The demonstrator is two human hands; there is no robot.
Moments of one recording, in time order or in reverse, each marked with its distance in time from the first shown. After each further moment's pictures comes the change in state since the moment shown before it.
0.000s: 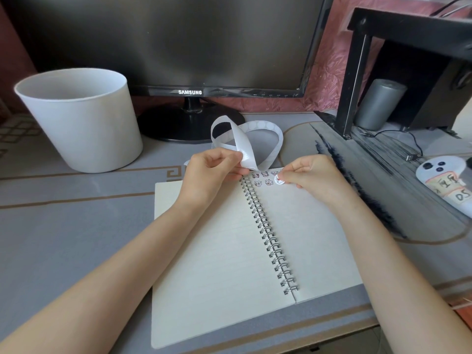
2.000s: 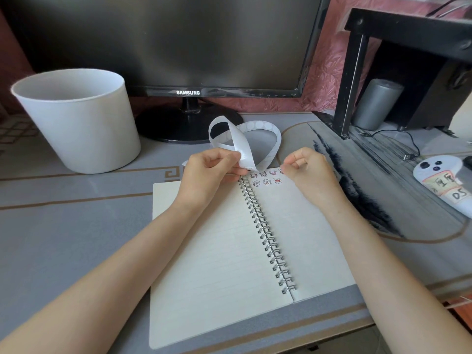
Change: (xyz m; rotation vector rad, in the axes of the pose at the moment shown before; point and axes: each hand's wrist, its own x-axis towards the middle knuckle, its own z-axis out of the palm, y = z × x) left_hand -0.002 0.004 0.002 -0.009 -0.008 -0.012; right_hand 0.000 0.000 0.009 -0.101 0.171 -0.125
